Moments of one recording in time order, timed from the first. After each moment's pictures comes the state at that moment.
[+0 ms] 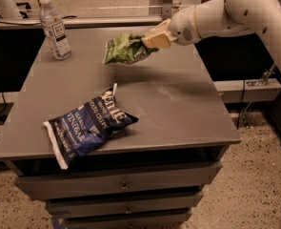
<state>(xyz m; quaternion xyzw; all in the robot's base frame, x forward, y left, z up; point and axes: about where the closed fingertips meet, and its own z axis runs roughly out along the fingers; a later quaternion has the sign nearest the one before) 0.689 -0.041 0.934 -0.52 0.67 0.27 0.45</state>
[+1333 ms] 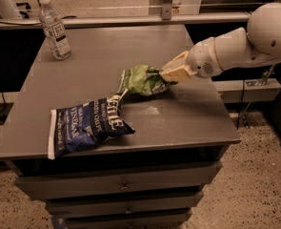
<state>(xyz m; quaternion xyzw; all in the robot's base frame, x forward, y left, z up) 0.606 -0.088 0.877 -0.53 0.70 0.24 0.40</state>
